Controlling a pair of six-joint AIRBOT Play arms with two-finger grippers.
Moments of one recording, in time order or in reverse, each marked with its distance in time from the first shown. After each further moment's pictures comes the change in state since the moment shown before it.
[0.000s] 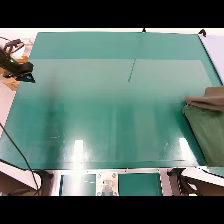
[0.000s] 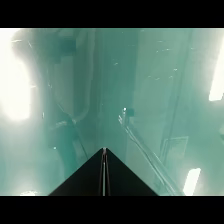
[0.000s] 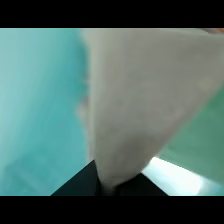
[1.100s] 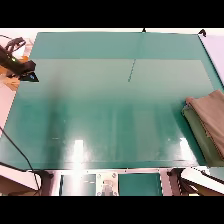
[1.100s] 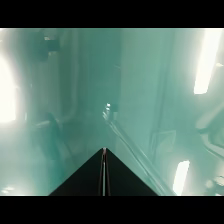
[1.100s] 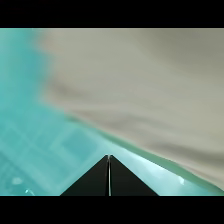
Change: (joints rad) left arm -0.037 0.077 -0.079 -0.067 -0.007 -0.021; right arm 0.201 0.061 -0.382 -0.012 -0.248 -0.138
